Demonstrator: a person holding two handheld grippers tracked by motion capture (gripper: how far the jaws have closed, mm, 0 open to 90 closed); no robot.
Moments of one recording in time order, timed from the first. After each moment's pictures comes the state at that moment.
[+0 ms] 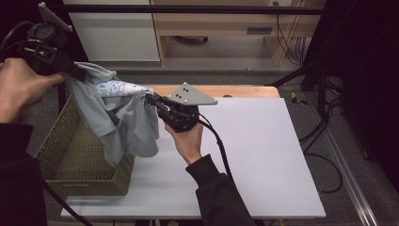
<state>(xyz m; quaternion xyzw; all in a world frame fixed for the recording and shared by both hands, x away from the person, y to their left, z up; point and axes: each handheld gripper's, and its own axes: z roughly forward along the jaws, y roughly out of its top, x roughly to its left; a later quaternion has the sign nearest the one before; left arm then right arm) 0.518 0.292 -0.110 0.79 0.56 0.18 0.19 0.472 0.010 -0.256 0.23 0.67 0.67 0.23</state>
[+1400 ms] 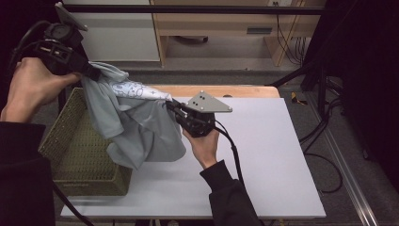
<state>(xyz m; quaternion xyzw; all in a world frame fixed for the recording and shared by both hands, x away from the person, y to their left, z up) 0.521 0.263 -0.112 0.80 0.53 0.17 0.21 0.474 -0.022 -0.288 0.26 0.69 0.63 0.25</state>
